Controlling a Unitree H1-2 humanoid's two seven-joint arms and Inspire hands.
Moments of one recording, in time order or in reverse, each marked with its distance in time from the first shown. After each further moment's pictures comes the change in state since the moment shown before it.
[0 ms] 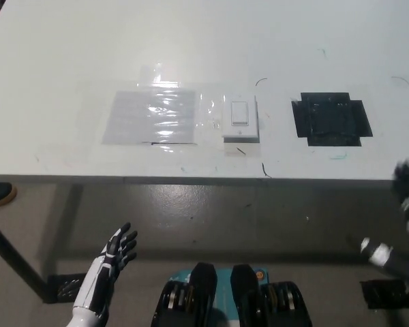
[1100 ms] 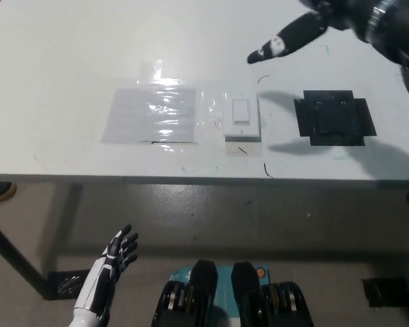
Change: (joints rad) left_arm -0.003 -0.001 0.000 0.007 0.000 0.001 -0.003; right_arm -1.165 -0.259 0.590 0.675 -0.053 0.475 0.413
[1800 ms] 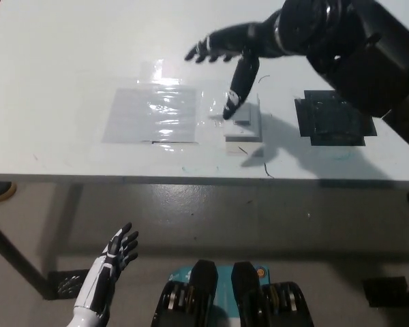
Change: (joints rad) left_arm -0.004 0.002 0.001 -0.004 0.000 -0.001 -0.003; right_arm -0.157 0.125 0.319 0.225 -0.216 0.073 0.263
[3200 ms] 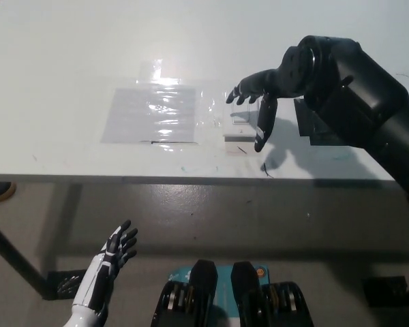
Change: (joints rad) left_arm -0.002 0.005 0.001 -0.018 0.002 0.007 0.000; right_arm 0.082 0.066 -0.030 0.200 -0.219 -0.045 0.041
